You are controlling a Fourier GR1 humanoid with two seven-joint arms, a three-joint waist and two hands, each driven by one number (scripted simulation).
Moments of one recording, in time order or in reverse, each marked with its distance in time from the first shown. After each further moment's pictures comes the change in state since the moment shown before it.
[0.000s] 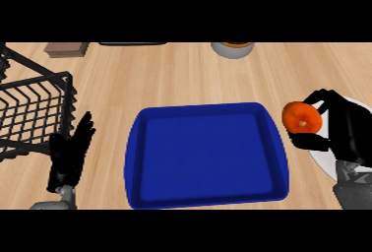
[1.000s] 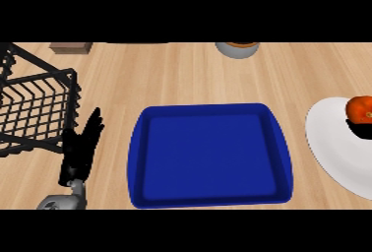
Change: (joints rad) left arm -0.044 -0.045 -0.007 0.033 -0.036 0.001 -0.002; right arm -0.026 -0.074 -0.394 0.333 -0.114 0.032 -0.199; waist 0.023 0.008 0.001
